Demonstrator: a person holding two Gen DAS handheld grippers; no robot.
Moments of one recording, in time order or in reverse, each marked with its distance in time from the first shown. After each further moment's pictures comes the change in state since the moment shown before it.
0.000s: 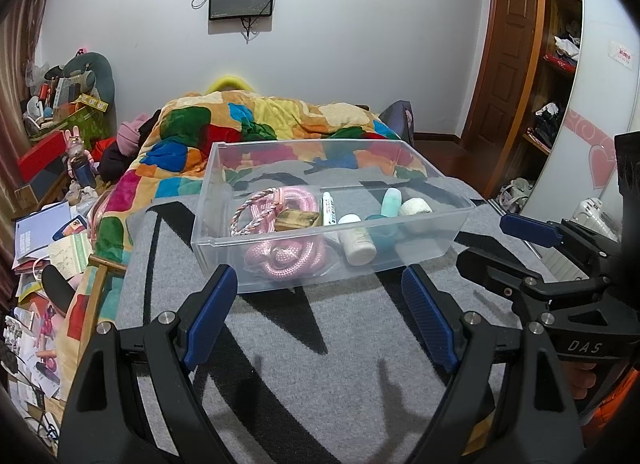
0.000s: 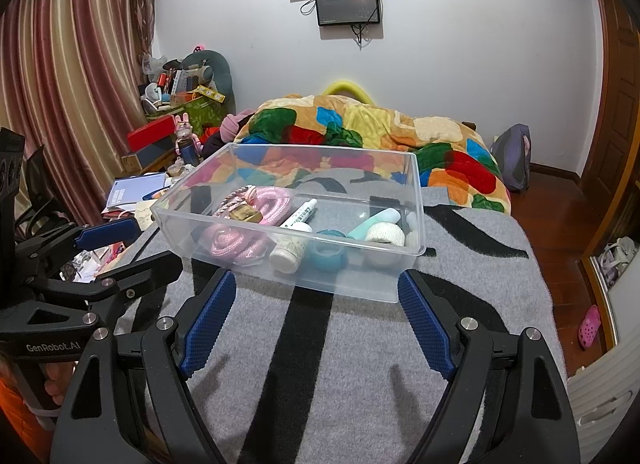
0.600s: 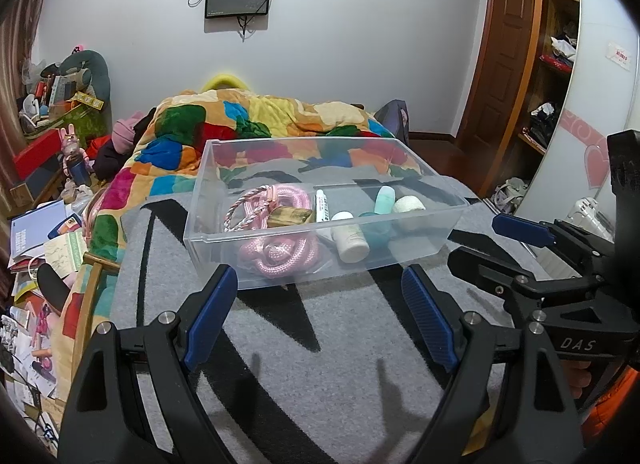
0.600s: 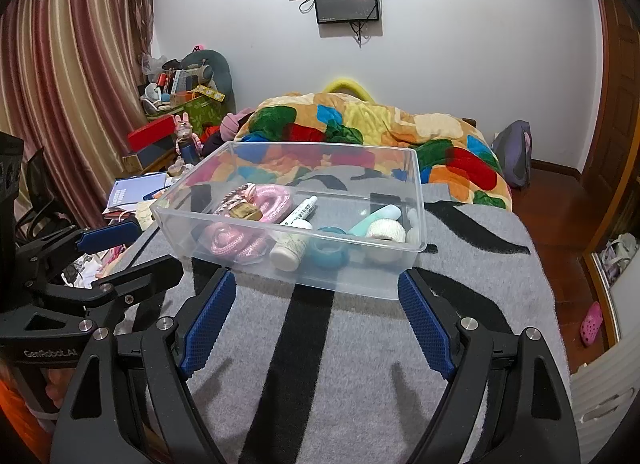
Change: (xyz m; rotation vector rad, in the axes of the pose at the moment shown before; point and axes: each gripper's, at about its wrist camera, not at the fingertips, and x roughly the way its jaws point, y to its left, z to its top) left arm -0.001 -0.003 -0.002 -0.001 0.002 -0.019; right arm 0.002 0.002 -0.004 0.008 0.009 0.005
